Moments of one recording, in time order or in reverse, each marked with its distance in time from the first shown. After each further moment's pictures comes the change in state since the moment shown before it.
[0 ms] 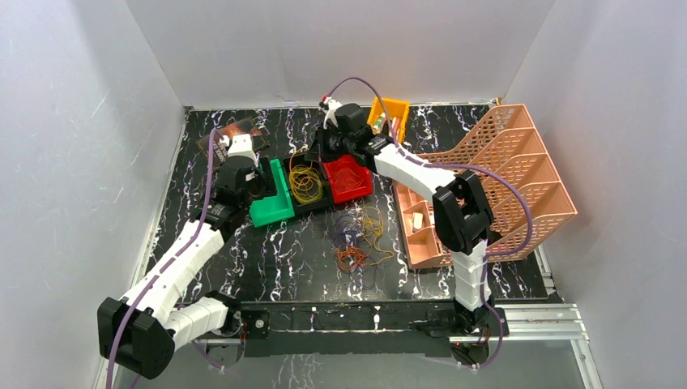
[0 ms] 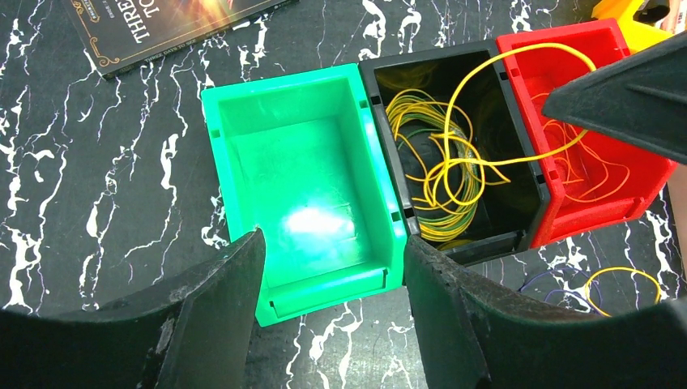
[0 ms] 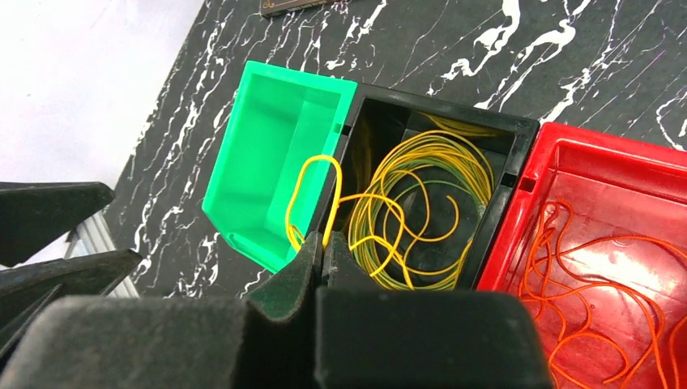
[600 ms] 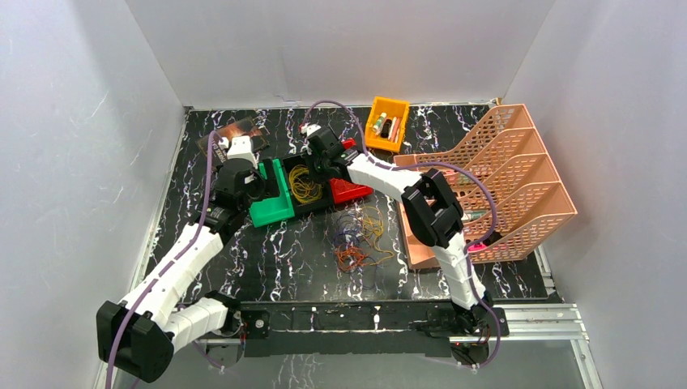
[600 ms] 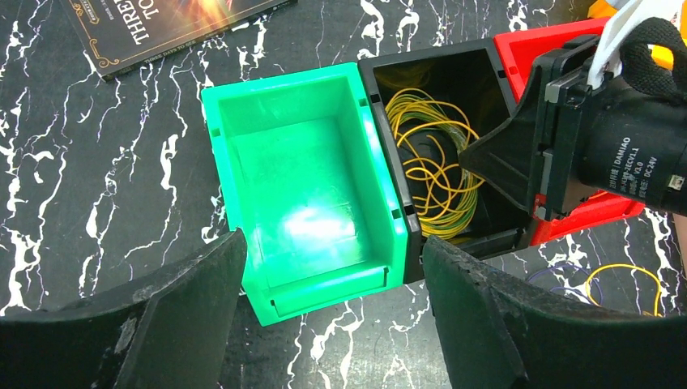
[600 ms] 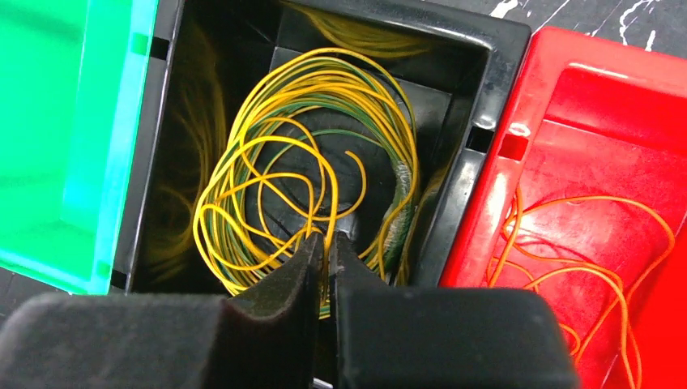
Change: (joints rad) left arm 0.000 -0.024 -0.023 0.016 0.004 0.007; right arm 0.106 0.196 0.122 -0.209 0.317 -0.209
